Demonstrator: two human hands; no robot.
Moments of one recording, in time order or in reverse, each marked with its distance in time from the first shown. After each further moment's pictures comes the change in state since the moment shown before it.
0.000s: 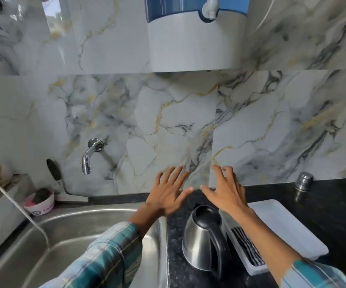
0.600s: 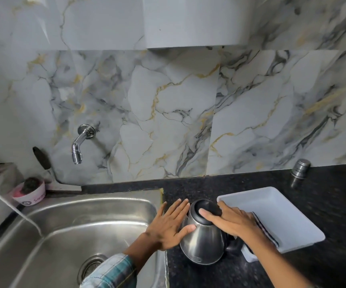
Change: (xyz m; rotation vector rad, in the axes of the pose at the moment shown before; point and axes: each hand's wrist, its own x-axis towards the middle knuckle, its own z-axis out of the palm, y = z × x) left_hand -0.060 0.005 0.084 -0.093 -0.407 0.078; right_hand -0.042 0.042 0.051 -0.094 -0.573 0.276
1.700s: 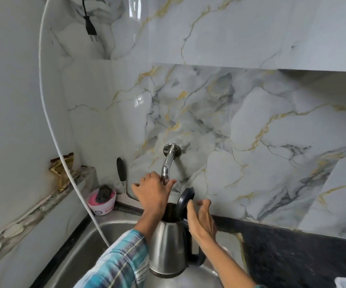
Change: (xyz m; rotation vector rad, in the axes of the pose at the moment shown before) left_hand -0.043 -0.294 -0.148 -0.081 0.840 -1.007; right_hand 0.072 -0.377 0.090 0.715 0.142 -0.233
